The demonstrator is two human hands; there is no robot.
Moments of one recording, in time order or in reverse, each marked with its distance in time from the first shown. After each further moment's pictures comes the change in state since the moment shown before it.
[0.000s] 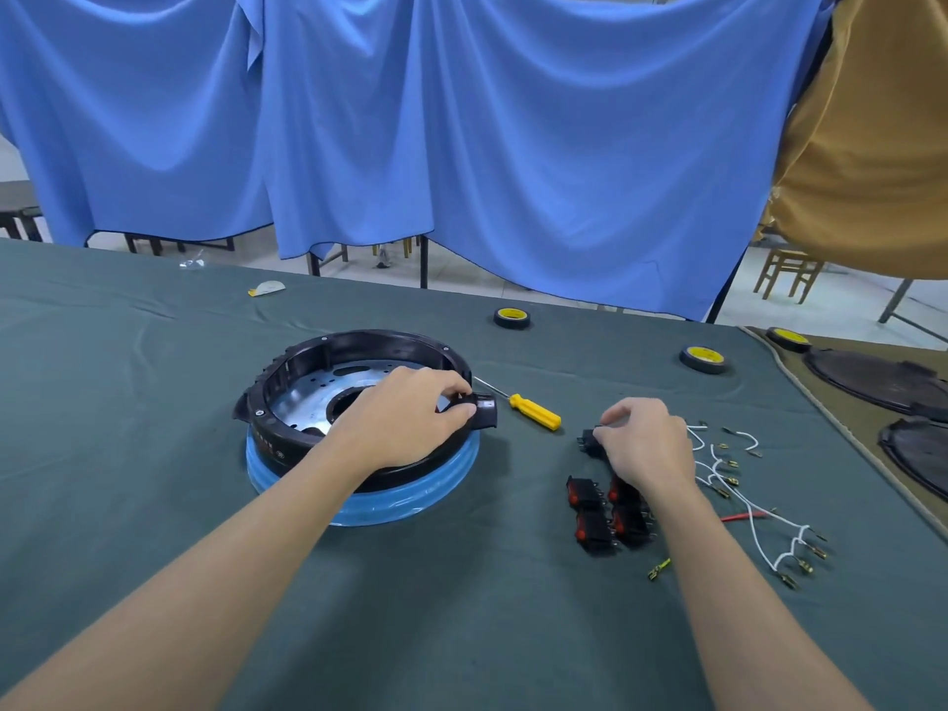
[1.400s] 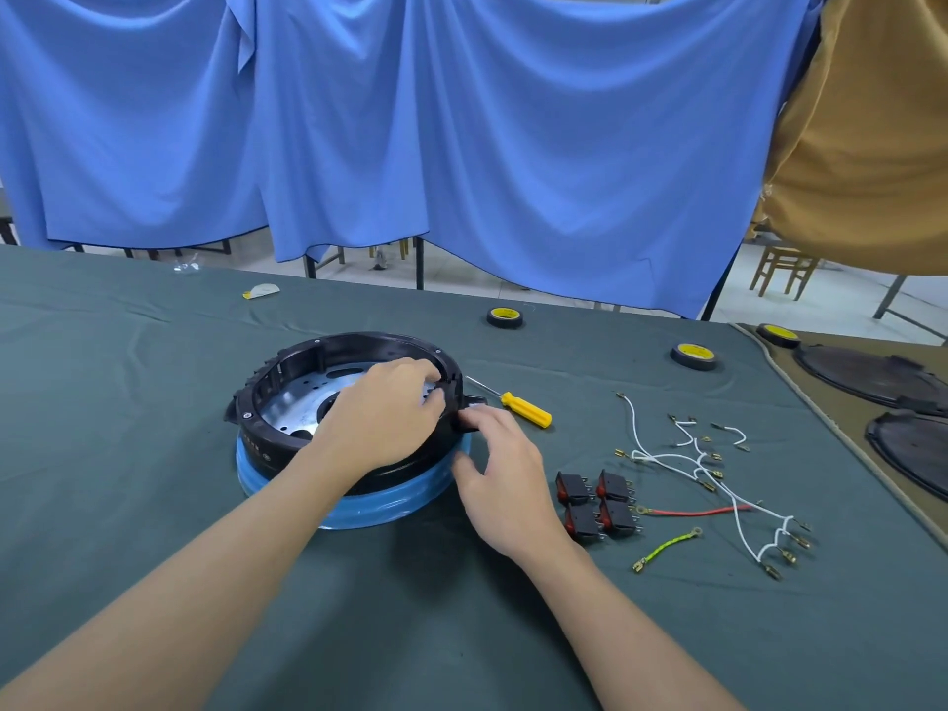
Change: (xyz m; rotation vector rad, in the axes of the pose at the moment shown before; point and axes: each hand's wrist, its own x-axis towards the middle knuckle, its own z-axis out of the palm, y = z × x) left_hand -0.008 0.010 -0.004 0.062 0.084 -0.139; right_hand -0.093 -0.045 0.058 0.301 -0.151 -0.652
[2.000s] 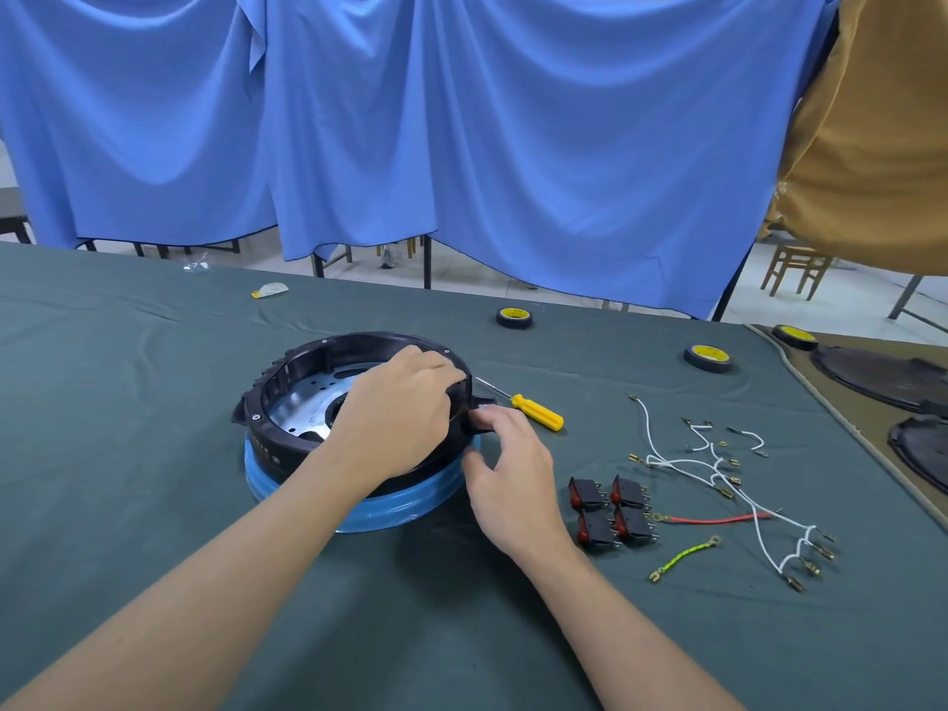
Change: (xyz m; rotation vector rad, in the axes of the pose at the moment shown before) left_hand -0.004 0.004 -0.003 0.233 0.149 0.212; right_hand 0.006 -0.003 0.006 0.058 0.099 0.032
